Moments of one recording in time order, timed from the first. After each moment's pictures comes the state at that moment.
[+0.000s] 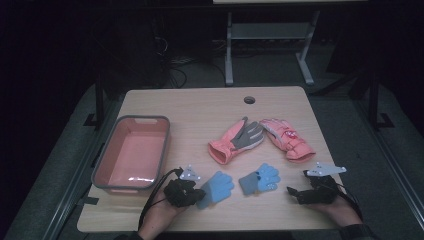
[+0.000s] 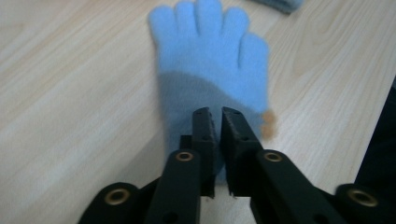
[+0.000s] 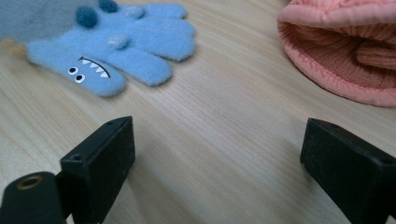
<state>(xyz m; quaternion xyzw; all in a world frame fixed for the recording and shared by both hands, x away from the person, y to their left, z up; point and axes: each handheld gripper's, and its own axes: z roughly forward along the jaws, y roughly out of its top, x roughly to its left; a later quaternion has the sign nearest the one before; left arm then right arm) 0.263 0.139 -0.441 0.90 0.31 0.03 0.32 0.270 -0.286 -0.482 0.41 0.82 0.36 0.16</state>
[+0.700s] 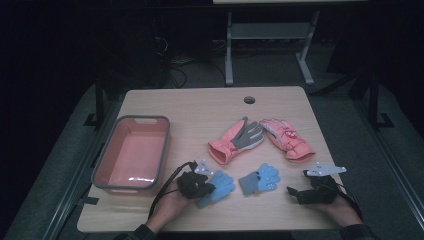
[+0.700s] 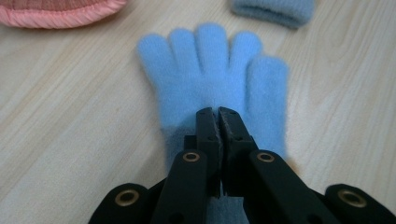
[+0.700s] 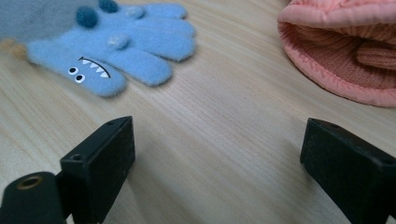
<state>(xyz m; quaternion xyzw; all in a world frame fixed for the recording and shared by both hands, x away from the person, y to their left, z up) 0.289 0.112 -0.448 0.92 0.26 0.03 0.30 0.270 -0.286 -0.482 0.41 0.82 0.36 0.16</state>
